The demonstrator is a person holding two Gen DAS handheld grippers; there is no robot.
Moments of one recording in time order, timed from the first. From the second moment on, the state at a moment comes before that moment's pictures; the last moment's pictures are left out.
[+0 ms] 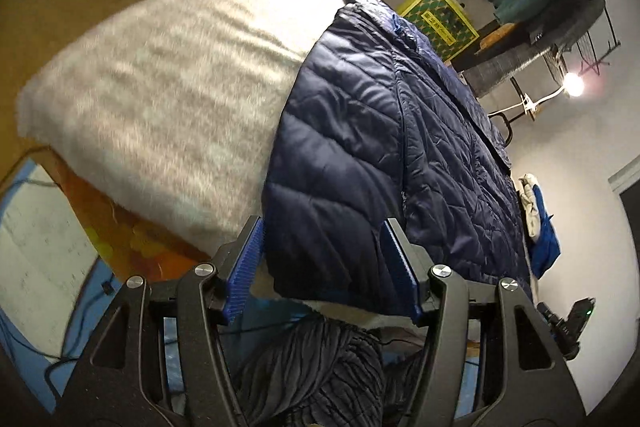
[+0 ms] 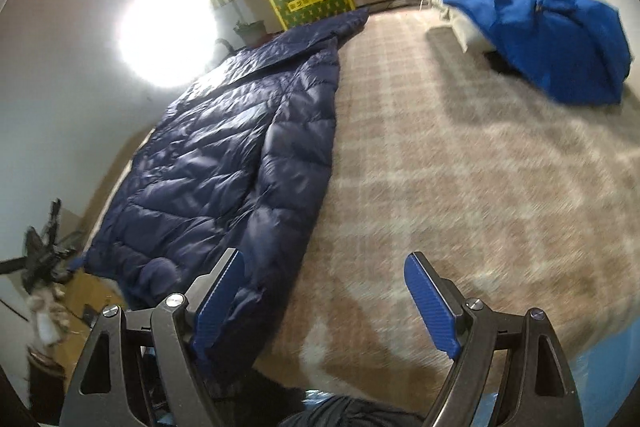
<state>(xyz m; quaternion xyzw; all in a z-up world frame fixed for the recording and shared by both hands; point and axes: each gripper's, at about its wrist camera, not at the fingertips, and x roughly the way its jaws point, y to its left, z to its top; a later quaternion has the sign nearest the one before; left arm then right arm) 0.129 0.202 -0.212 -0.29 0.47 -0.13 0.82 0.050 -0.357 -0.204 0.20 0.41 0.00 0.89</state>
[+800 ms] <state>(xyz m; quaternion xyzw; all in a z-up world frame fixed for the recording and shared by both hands) 0.128 0.192 -0.221 -0.35 0.46 -0.18 0.80 0.038 -0.323 -0.223 0.30 0.43 0.13 0.84</state>
